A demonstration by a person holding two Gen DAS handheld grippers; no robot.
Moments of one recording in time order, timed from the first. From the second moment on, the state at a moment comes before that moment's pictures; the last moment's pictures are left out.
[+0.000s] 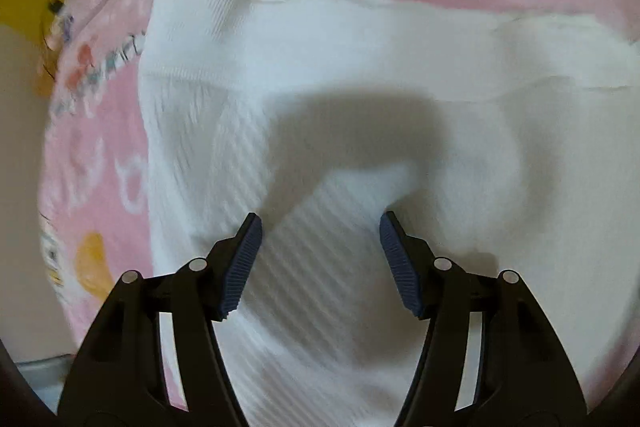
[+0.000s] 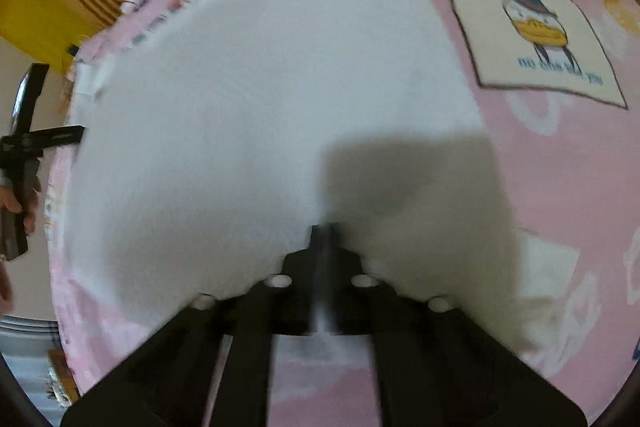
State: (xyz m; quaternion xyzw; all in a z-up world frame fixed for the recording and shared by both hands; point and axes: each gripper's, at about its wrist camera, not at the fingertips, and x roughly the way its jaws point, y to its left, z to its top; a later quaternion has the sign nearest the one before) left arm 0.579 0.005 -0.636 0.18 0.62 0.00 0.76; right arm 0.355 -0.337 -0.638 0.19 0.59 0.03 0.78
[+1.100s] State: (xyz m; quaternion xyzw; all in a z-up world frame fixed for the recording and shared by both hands) left arm 0.527 -0.060 -0.603 0.09 0.60 -0.10 0.79; right arm 0.246 -0.416 -0.682 0.62 0.34 -0.06 0.71
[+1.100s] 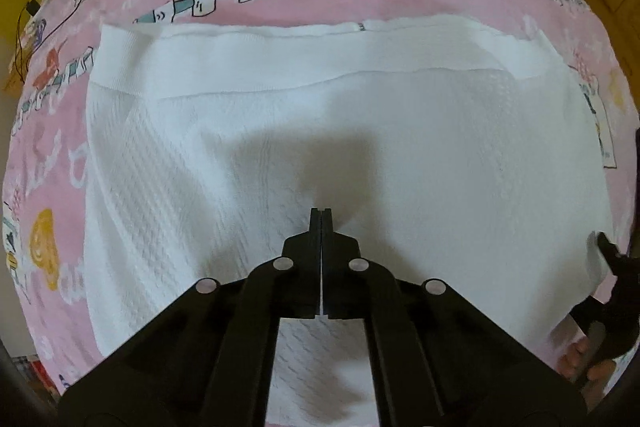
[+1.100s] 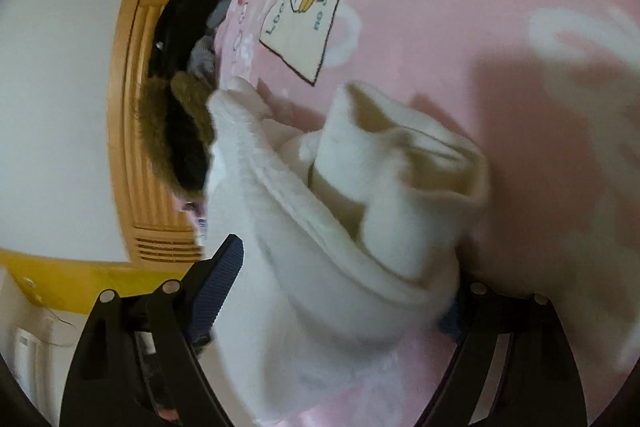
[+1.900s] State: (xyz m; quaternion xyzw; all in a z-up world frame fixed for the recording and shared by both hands) left arm 0.544 -0.034 -0.641 -0.02 0.64 -0.14 0.76; right arm 0.338 -0.280 -0.522 0.32 0.36 0.07 0.87
